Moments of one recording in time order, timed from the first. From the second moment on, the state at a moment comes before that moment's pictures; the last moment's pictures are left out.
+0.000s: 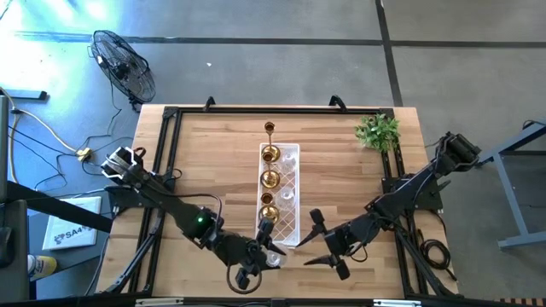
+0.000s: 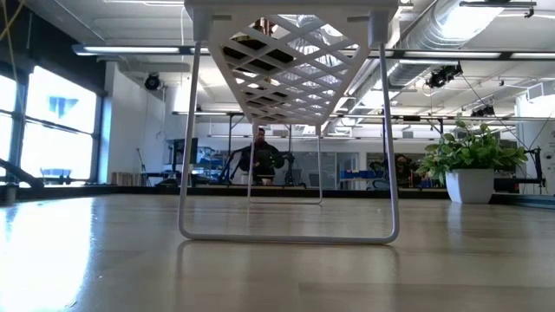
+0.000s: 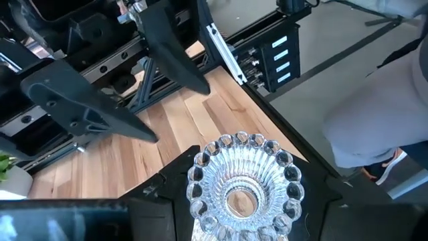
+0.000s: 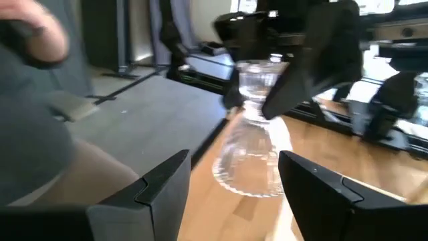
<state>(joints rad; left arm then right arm) -0.60 1.69 1.45 -0.17 -0.32 0.21 0.64 1.43 0.90 0.32 0.21 -0.04</state>
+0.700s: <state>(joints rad) -0.60 1.69 1.45 -0.16 -0.31 0.21 0.64 1.43 0.90 0.31 0.17 0.01</state>
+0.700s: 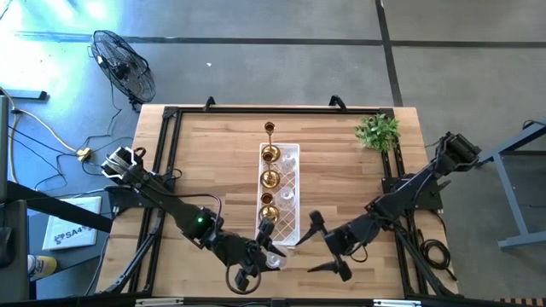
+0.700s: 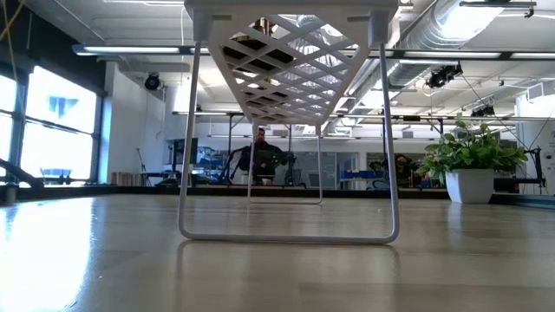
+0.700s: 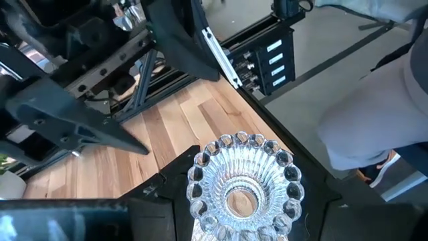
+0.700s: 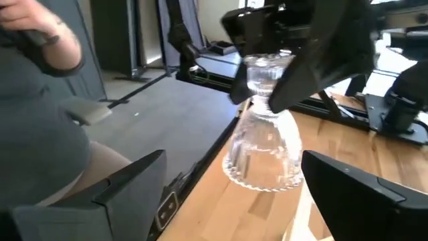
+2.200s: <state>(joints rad) -0.51 1.69 1.45 0.00 -0.26 0.34 0.58 1.53 0.90 0.48 0.27 -0.03</state>
